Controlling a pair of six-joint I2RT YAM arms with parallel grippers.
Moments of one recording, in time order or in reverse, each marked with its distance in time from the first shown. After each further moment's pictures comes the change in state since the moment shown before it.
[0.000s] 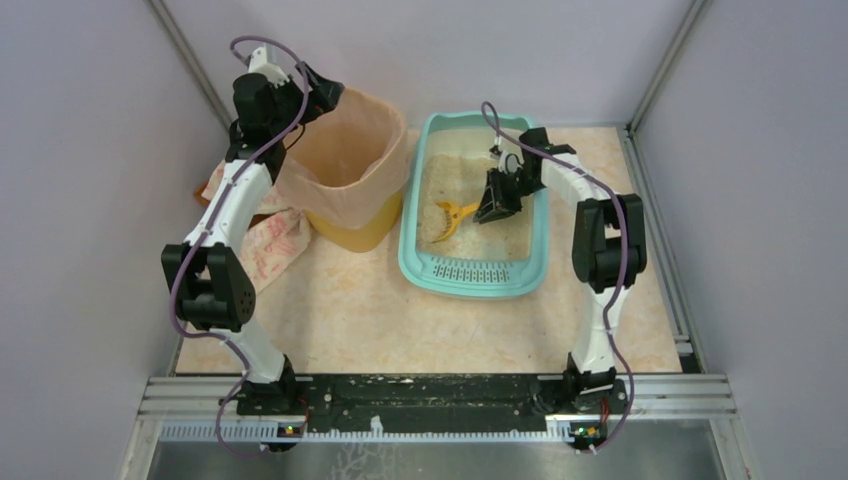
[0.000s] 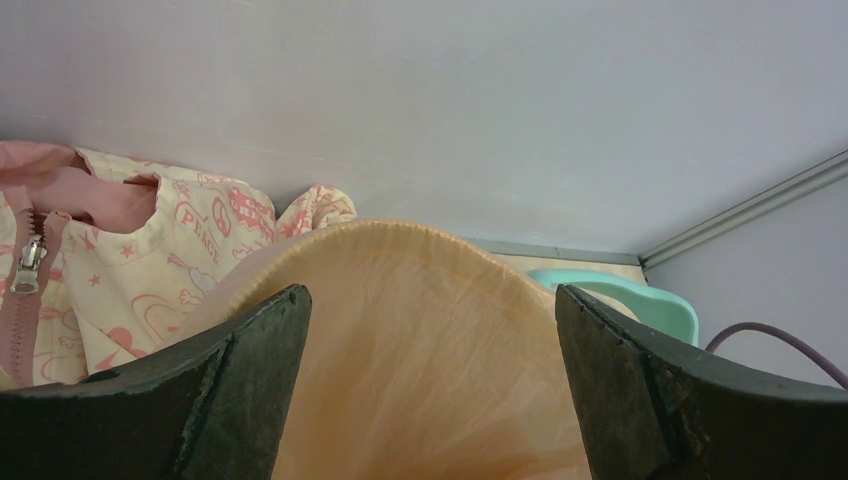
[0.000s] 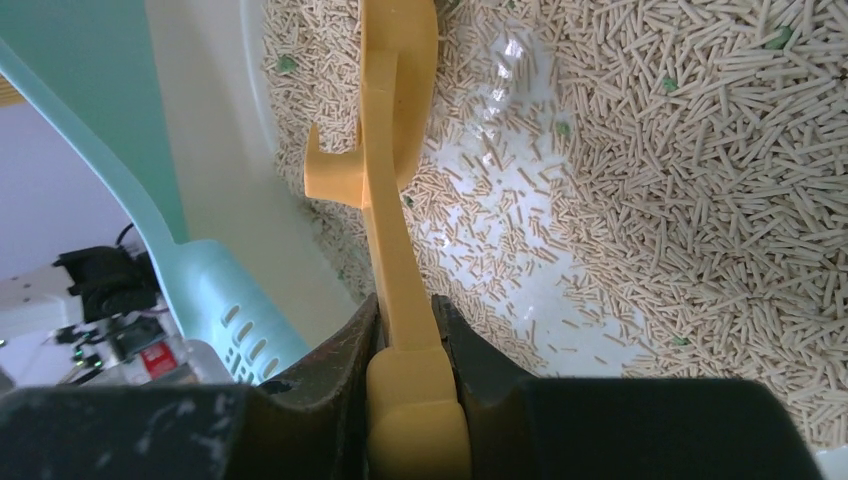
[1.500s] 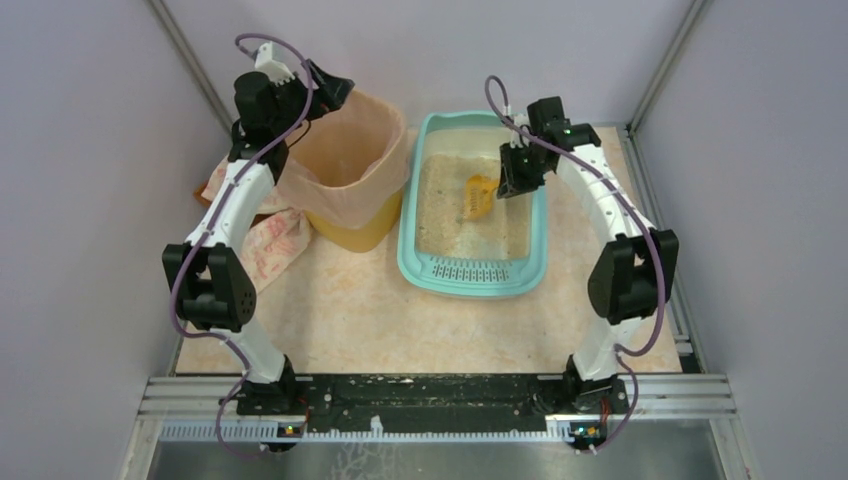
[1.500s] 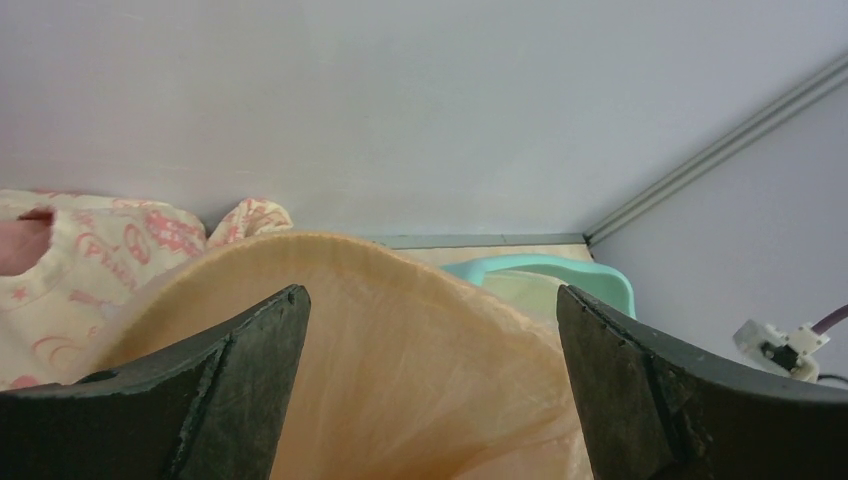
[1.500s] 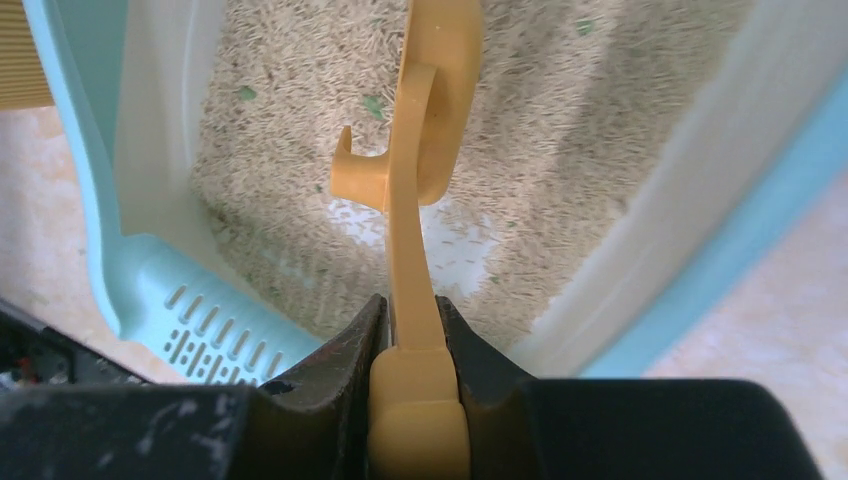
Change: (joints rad) left arm -0.017 0.000 0.001 0.055 0.095 -0.024; right arm 0.033 -0.218 0.110 -0.157 0.357 -0.066
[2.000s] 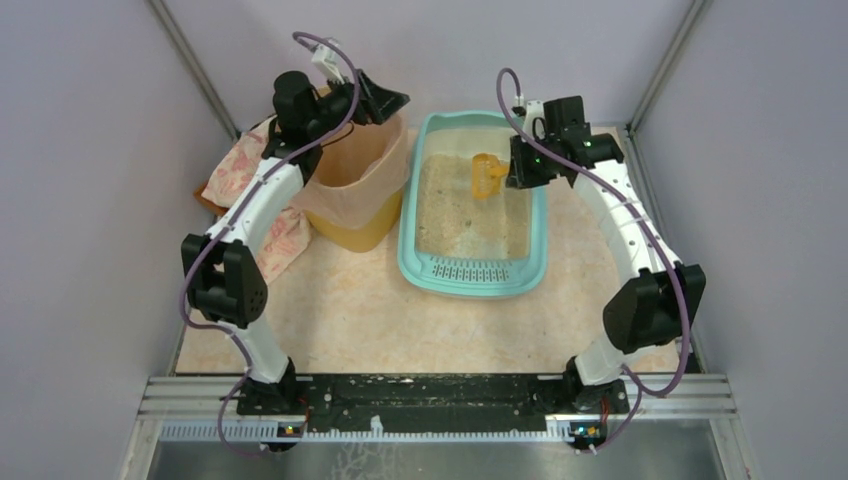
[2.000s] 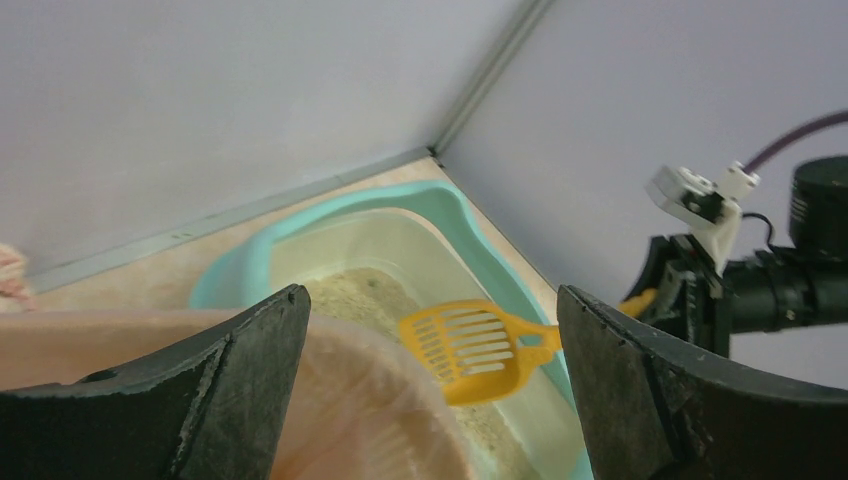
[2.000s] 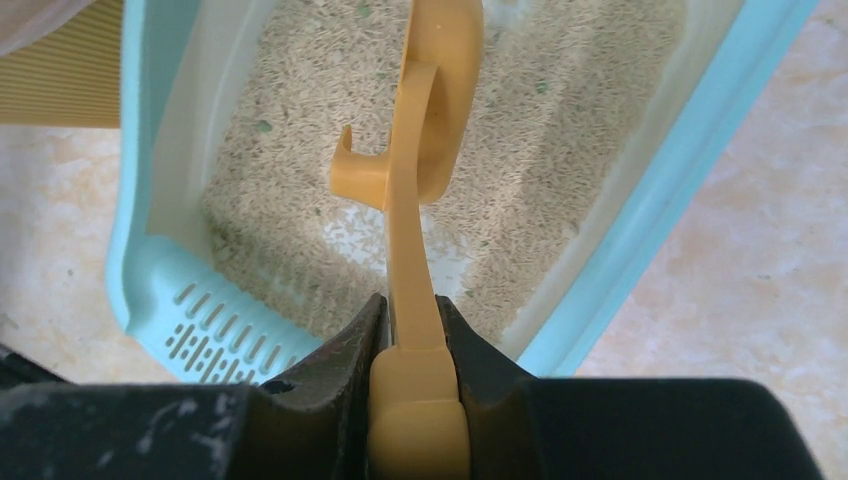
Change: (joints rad) left arm -0.156 0.039 0.033 0.097 0.241 0.014; right arm 0.005 -0.207 -0.074 0.081 0.108 -0.051
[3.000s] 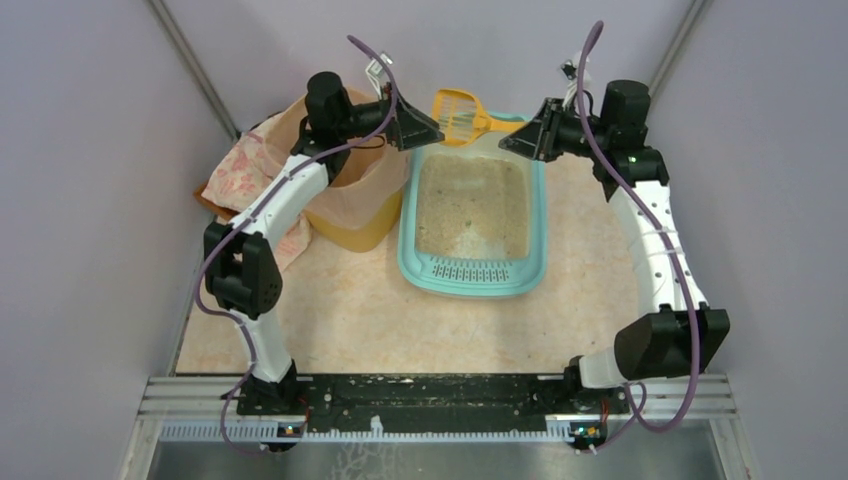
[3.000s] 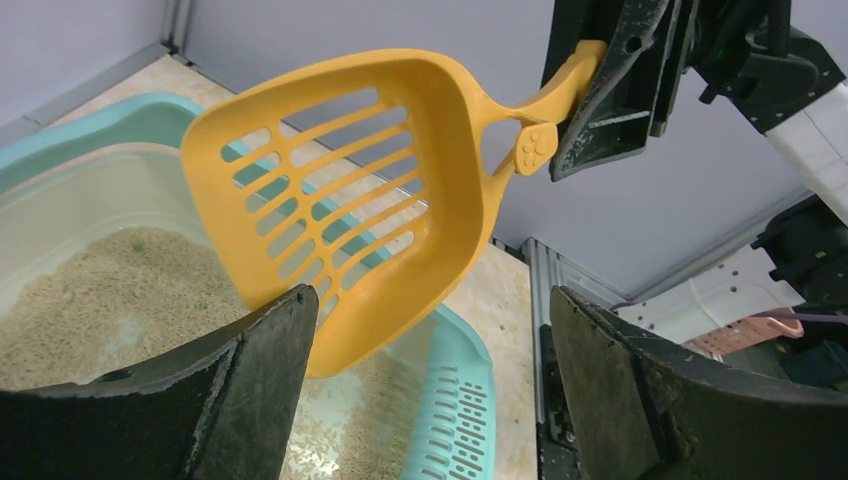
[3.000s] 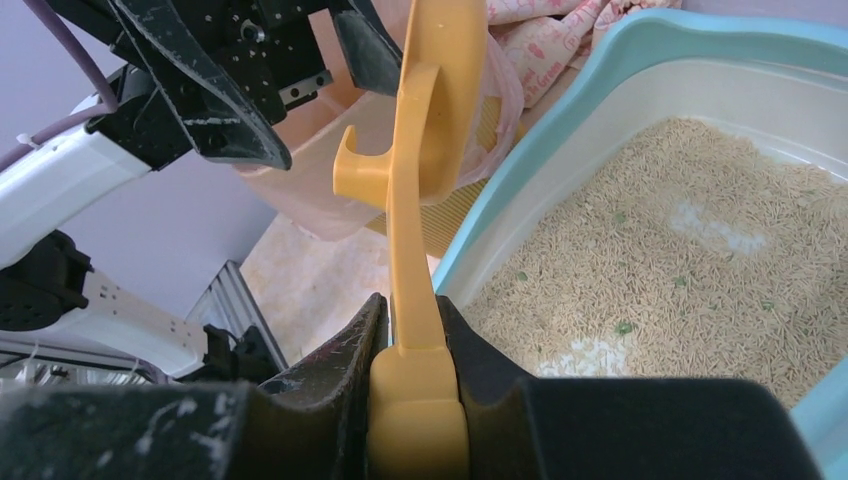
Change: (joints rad) left arm -0.121 0.105 0.075 0.073 0.469 -0.101; right arm -0.174 -0.169 -0.097 0.451 -0.663 0.351
